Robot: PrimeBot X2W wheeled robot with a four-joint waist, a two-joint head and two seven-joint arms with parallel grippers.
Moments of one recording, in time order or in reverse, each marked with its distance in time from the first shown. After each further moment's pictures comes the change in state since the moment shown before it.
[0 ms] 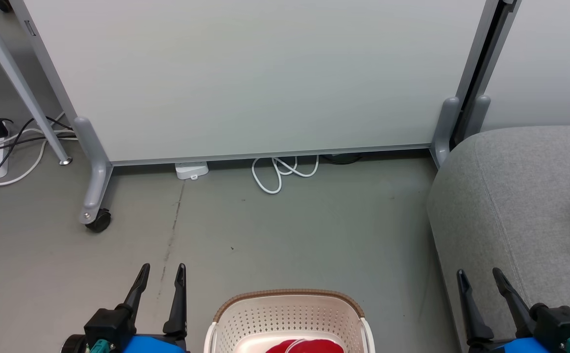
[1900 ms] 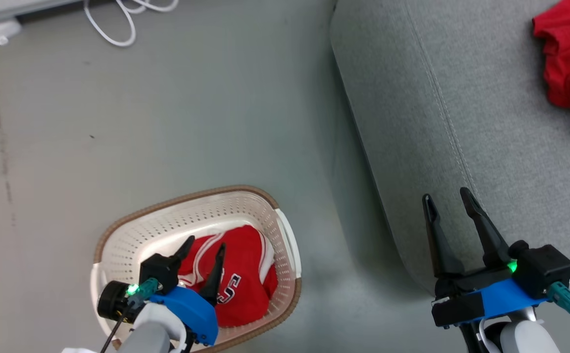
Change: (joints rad) left arm -0.328 0.042 -0.300 0.403 -0.102 0.000 0.000; right arm -0.208 0.000 0.127 -0.049 0.031 0.000 -0.061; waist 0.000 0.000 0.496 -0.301
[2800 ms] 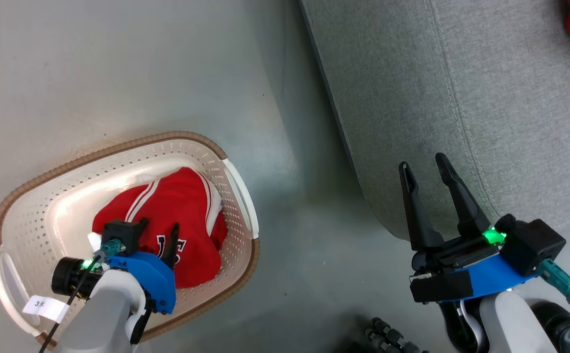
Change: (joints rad) left arm -0.228 0.085 -0.125 0.295 -0.134 0.000 0.033; right arm -0.120 0.000 0.097 0.025 0.098 0.000 -0.067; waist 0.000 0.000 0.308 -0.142
